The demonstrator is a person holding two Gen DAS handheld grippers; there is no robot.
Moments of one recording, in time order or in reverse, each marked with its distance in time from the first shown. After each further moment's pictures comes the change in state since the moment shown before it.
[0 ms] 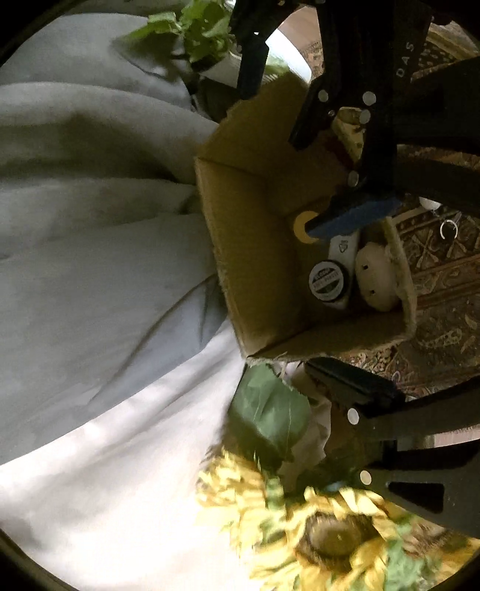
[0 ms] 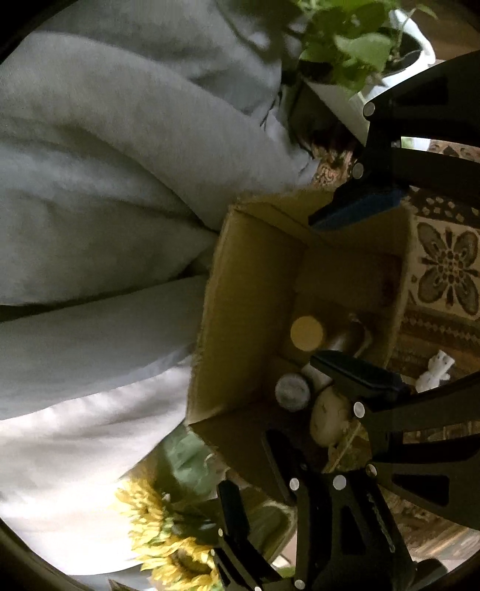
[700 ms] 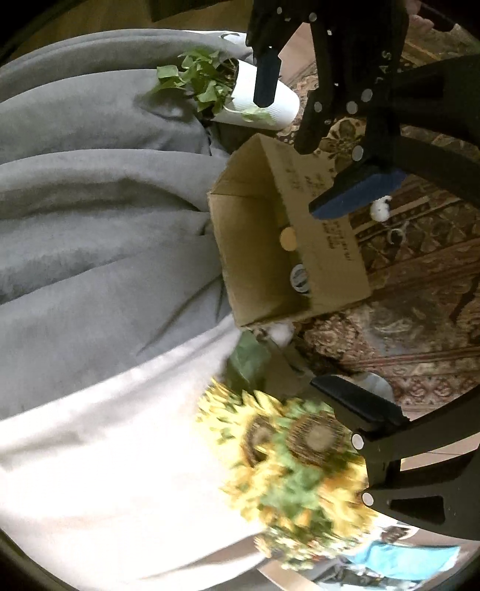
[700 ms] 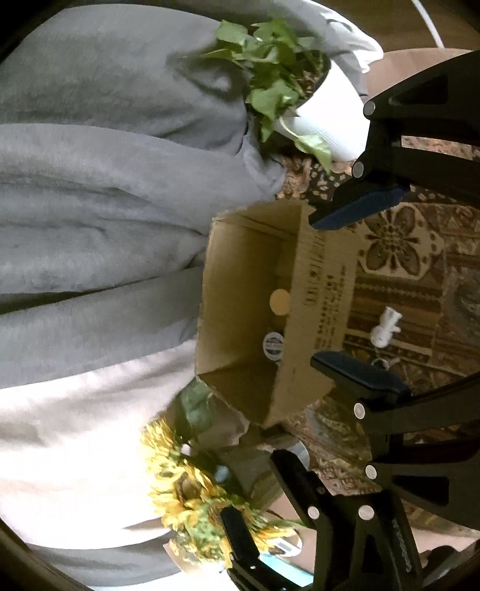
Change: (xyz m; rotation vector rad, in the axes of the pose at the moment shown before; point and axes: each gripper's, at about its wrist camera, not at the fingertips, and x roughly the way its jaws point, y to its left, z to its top) left arm -0.117 0.007 -0.072 -0.023 -0.158 0.030; right arm -0.094 0.027 -0.058 0.075 -0.099 0.000
